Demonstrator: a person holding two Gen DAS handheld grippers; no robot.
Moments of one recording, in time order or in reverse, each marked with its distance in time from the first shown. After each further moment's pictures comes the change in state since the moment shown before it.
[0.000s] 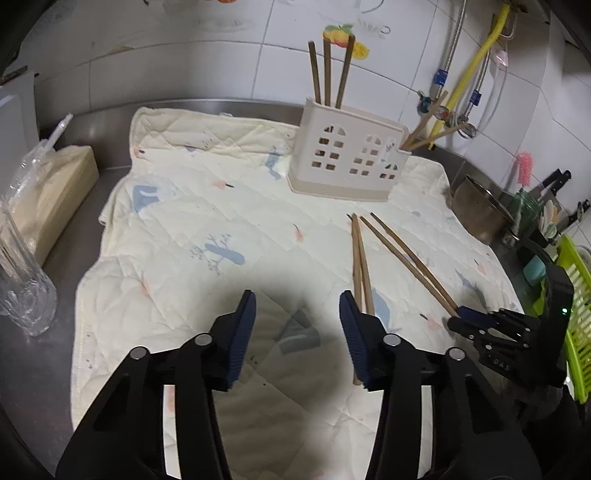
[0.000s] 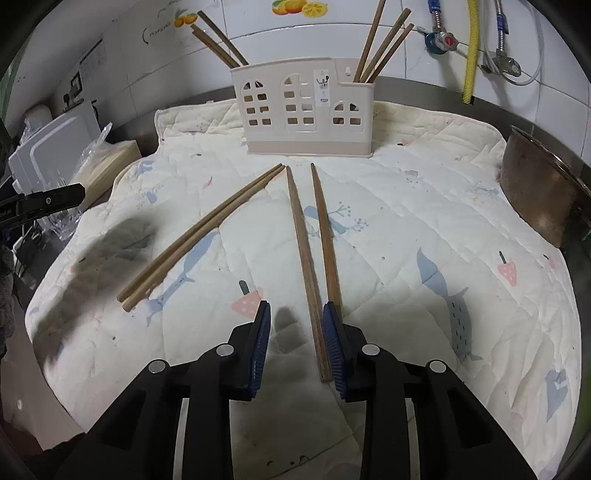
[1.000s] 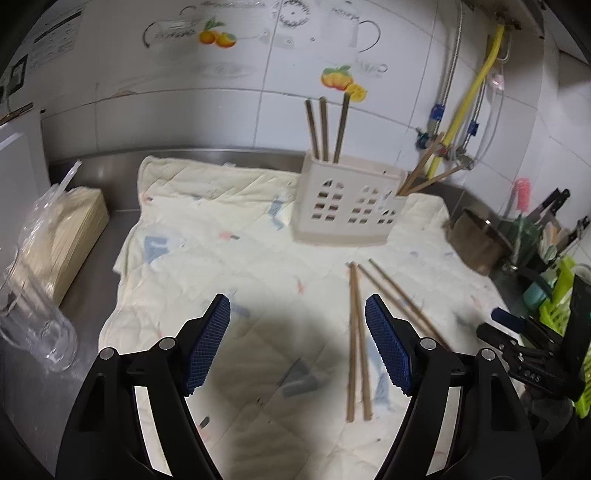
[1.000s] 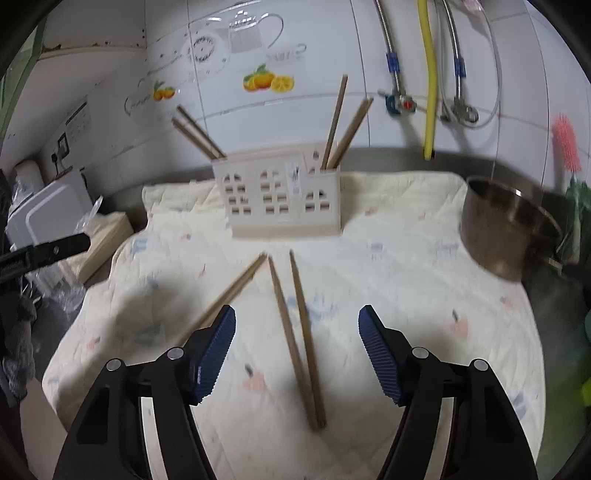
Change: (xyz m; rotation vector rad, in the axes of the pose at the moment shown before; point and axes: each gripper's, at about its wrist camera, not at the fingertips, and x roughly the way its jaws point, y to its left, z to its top) left arm -0.026 -0.005 0.035 0.010 -0.112 0.045; right arm -0.057 -0.005 0.034 0.098 -0.189 -0.059
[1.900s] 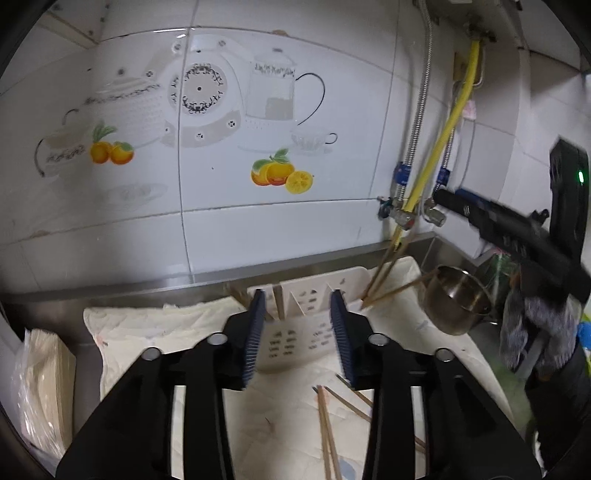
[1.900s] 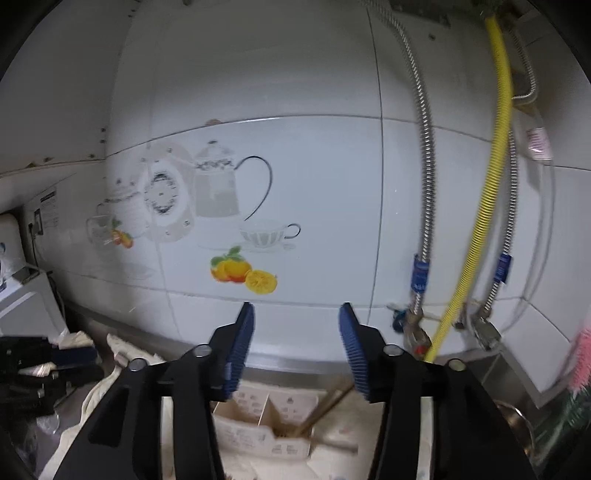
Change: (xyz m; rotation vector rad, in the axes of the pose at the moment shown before) left arm 0.026 -0.059 0.169 0.162 -0.100 -0.141; right arm 0.014 -0.001 0.252 -0.117 -0.320 -0.064
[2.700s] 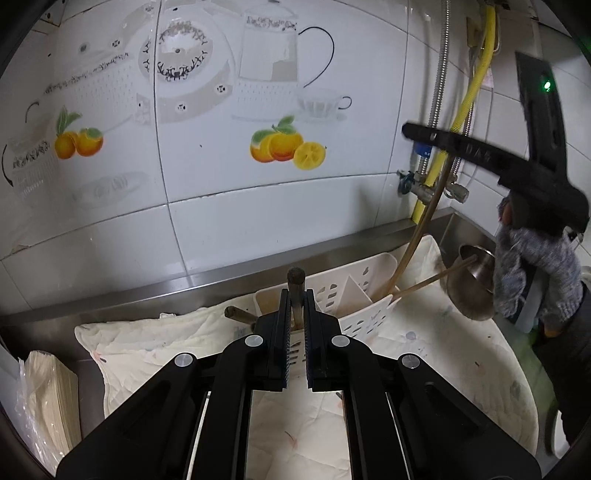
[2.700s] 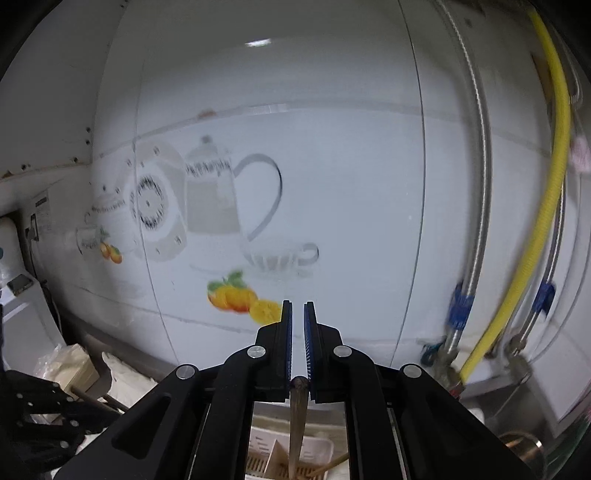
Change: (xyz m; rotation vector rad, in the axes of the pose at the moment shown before) left arm 0.069 0.015 0.016 0.066 0.104 0.021; right arm 0.092 -0.004 0.037 0.016 0.028 0.047
